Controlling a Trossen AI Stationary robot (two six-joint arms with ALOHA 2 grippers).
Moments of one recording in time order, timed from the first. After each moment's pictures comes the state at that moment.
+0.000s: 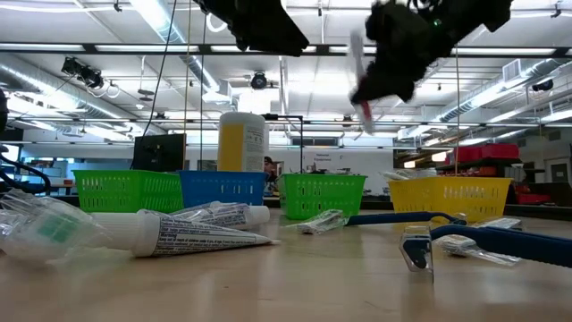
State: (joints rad) left arm -0.08 1.47 1.10 -0.06 -0.36 0.04; right arm 0.02 1.27 0.81 -0.24 0.21 0.32
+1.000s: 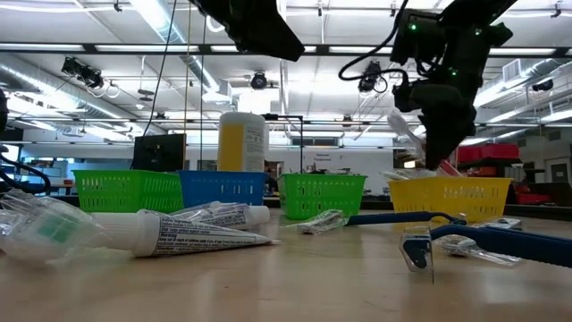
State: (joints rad) left arm -0.08 1.47 1.10 -0.10 -0.35 0.08; right arm -0.17 1.31 0.81 -0.76 0.08 0.49
